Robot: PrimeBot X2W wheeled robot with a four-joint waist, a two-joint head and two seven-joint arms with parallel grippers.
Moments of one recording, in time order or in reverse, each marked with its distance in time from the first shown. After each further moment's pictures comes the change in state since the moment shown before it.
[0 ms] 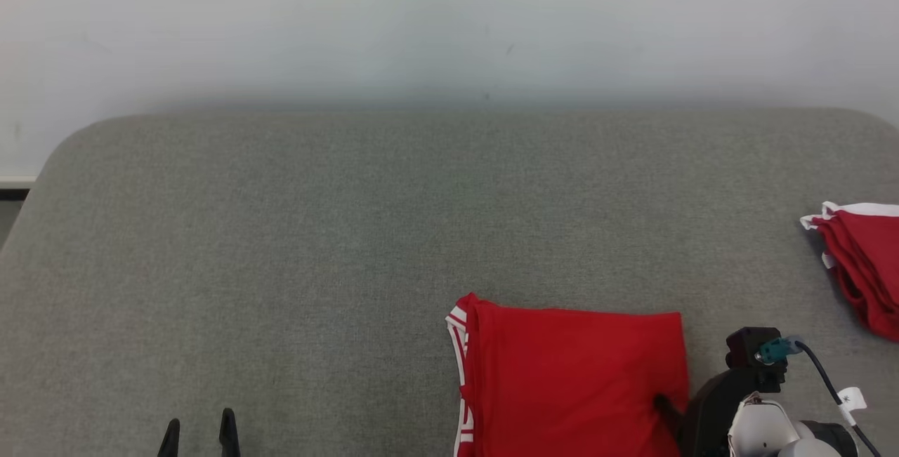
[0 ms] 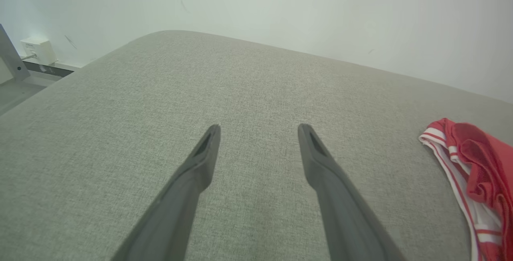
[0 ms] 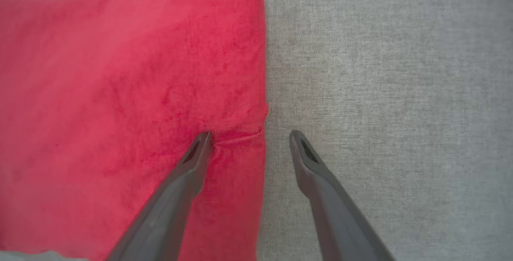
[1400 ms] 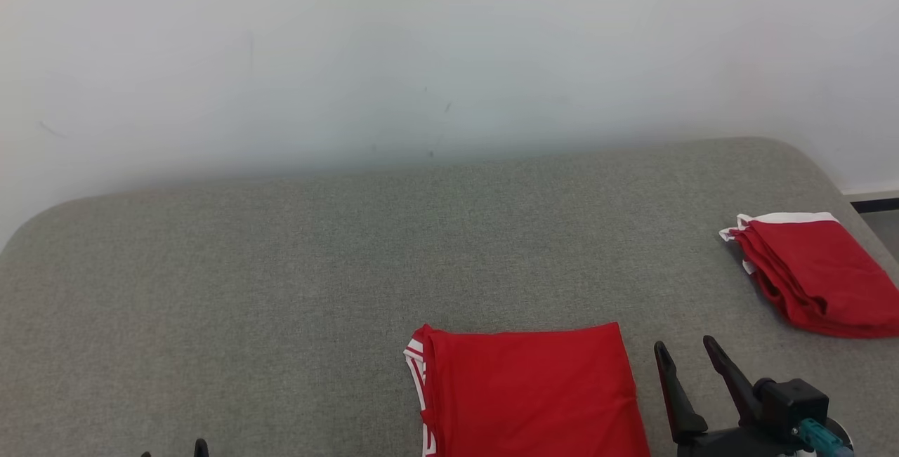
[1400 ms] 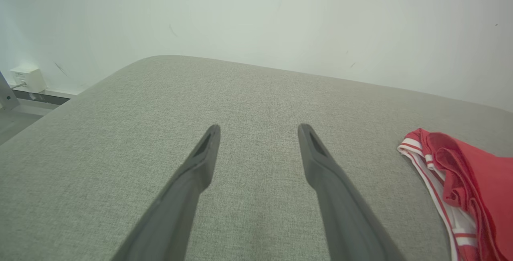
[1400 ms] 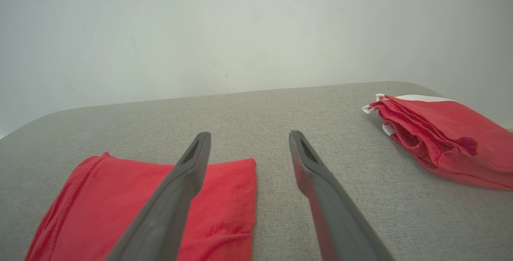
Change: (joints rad) left arm 0.051 0.001 0.062 -0.001 0.021 0.000 0.000; right arm 0.081 -0.078 0.191 0.030 0.074 0.000 -0.875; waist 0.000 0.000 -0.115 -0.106
